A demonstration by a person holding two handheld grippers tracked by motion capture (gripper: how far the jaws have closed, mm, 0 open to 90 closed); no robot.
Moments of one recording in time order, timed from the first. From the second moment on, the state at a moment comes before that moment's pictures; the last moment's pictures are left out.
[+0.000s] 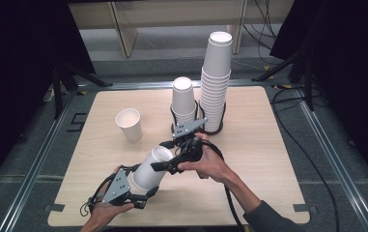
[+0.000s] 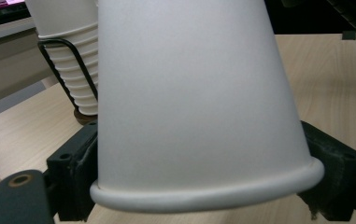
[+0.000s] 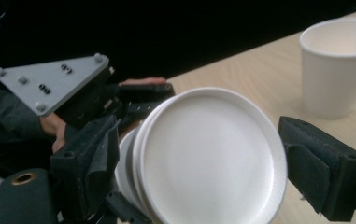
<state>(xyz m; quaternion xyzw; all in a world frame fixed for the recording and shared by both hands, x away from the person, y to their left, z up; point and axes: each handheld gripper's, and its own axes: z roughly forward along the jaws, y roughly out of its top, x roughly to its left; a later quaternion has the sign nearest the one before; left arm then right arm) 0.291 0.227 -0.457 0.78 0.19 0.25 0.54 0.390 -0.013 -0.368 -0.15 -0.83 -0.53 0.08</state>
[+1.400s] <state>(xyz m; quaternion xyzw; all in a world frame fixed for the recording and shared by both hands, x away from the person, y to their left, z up) 0.294 0.236 -0.453 0.70 0.23 0.25 0.63 0.407 -0.029 -0.385 -0.19 -0.76 -0.59 0.19</state>
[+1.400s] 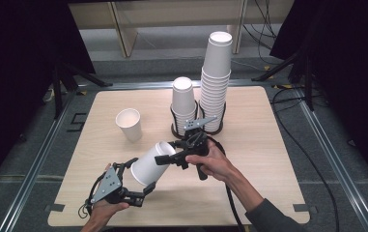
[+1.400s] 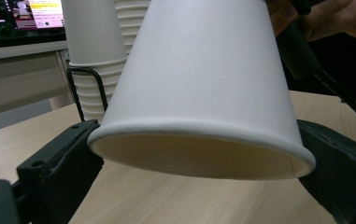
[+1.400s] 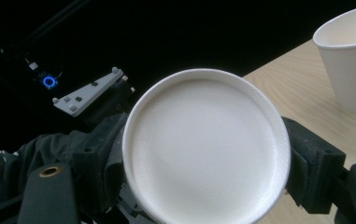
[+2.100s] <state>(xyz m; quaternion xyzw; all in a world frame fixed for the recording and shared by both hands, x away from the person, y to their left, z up) 0.298 0.232 -0.456 0.69 0.24 0.26 0.63 0.407 -0.028 -0.389 -0.20 -0.75 -0.60 0.20</state>
